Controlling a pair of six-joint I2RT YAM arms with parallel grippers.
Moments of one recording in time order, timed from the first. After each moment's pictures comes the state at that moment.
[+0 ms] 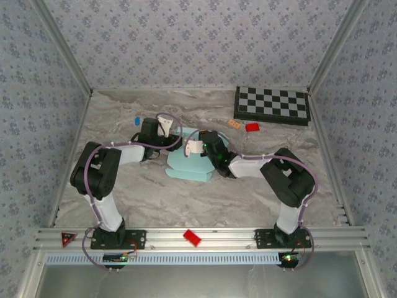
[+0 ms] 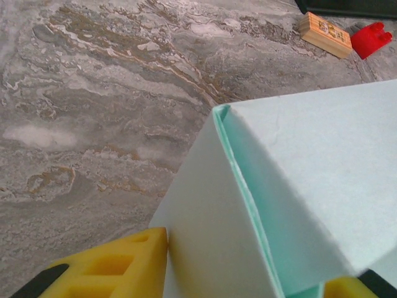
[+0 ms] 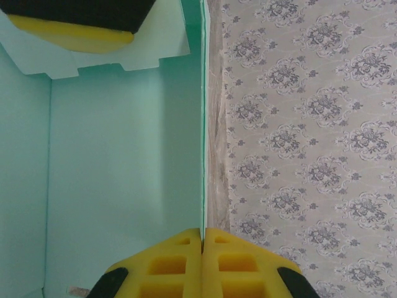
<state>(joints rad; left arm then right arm) -0.36 1.80 0.89 0.26 0.40 -0.20 0.77 1.80 0.91 0.52 0.38 -1.22</state>
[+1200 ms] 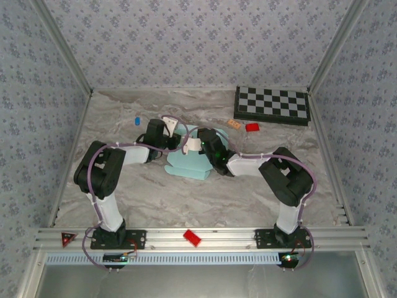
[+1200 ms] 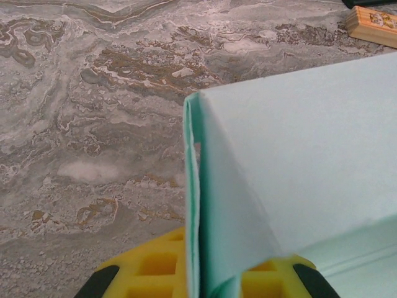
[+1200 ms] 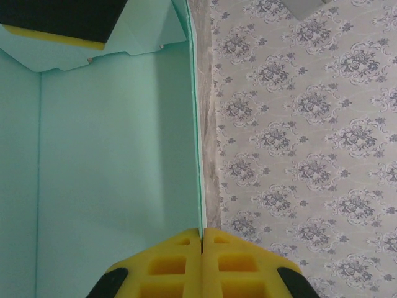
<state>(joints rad) -0.42 1.82 0.90 0.30 0.18 -0.08 0.78 1.82 0.95 0.51 0.42 -1.22</state>
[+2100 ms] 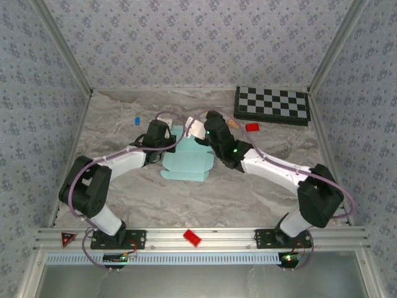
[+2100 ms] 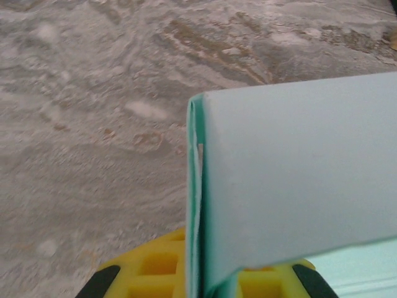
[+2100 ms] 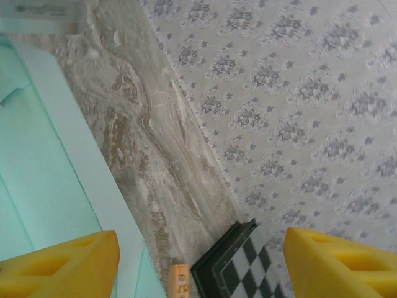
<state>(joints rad) -0.49 1.59 0.88 -0.02 -0.08 -0.30 0.81 1.51 1.11 0.03 0.44 -0.75</state>
